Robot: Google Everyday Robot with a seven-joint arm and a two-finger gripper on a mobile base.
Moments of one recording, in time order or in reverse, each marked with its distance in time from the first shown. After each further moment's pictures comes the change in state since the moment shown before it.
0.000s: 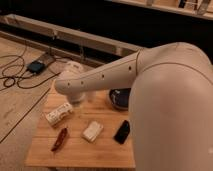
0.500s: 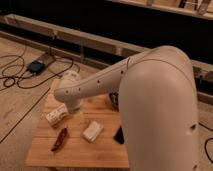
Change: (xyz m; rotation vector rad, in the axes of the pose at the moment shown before) arm -0.019 0.030 0.037 -0.068 -0.026 -0.225
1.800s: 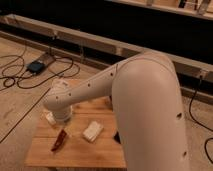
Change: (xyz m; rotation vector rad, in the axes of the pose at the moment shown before) arm -0.082 0.043 0.014 -0.128 -0.175 -0.296
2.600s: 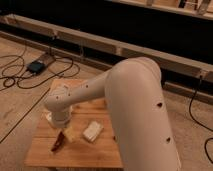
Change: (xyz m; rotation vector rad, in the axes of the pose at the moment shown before) arm -0.014 0.001 0.036 -0.070 -0.091 -0.137
